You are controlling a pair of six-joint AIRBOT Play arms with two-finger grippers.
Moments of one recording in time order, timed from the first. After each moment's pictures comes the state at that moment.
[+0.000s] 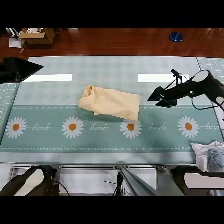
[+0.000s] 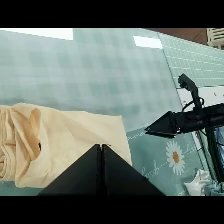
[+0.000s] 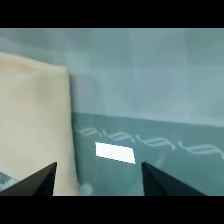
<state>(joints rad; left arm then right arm) 0.37 -1.00 1.09 0.46 -1.31 -1.05 -0.06 -1.51 1.06 -0.89 1.13 1.43</state>
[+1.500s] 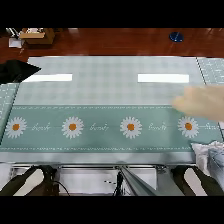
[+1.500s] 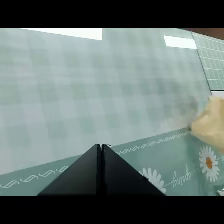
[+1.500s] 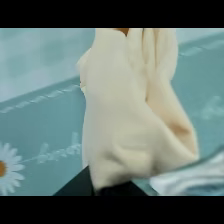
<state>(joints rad) 0.37 -1.01 1.09 0.56 -1.24 -1.04 -0.57 -0.83 1.28 -1.37 1.66 1.52</state>
